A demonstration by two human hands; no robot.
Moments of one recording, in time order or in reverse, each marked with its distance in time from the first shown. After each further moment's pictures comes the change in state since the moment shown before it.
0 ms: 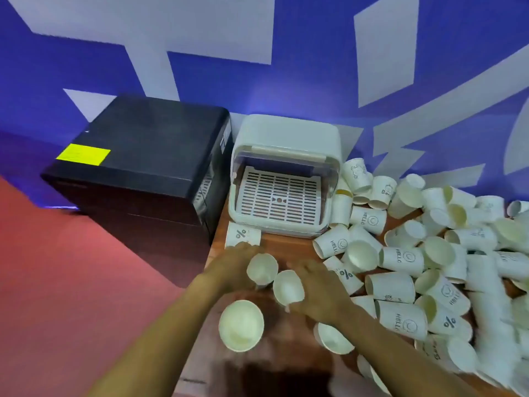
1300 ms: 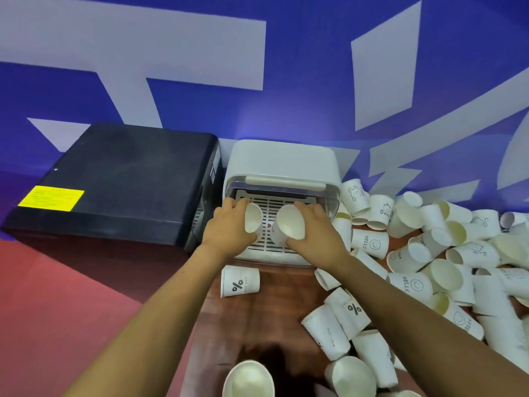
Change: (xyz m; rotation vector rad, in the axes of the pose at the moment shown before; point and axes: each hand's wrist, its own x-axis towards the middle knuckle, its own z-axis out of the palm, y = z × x) left_hand 0.073 0.015 -0.113 0.030 0.346 -0.111; right_hand 0.109 -0.003 -0.102 0.273 0.392 0.105
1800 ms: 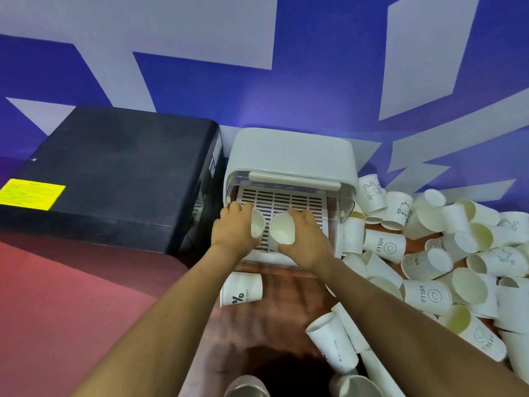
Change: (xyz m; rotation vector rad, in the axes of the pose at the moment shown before) left_hand 0.040 -0.014 0.046 0.186 -0.067 -0.085; right_hand 0.040 0.014 0.052 -0.054 -0.144 0.106
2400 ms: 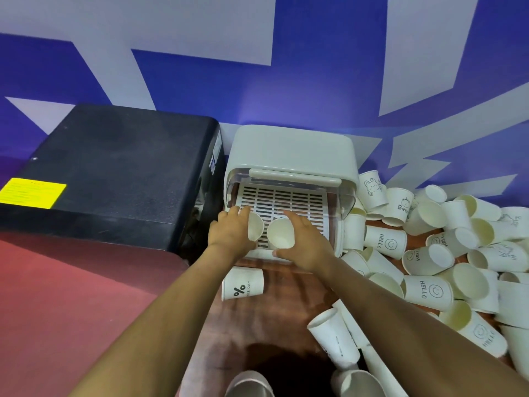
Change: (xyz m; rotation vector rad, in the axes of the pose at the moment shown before) left_hand 0.000 -0.010 0.007 0.043 -0.091 -0.006; right_hand 0.000 0.010 0.011 0.015 -0.080 -0.019
